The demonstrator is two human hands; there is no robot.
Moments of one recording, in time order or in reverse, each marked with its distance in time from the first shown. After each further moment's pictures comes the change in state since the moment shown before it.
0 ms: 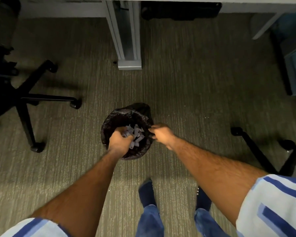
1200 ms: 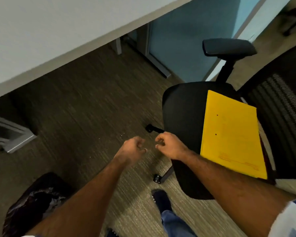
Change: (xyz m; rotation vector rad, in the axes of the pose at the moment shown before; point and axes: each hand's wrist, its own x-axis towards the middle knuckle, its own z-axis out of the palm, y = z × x) left_hand -0.200 0.268 0.330 0.662 -0.739 0.679; right_hand -0.179 0.196 -0.394 -0.317 0.558 -0.135
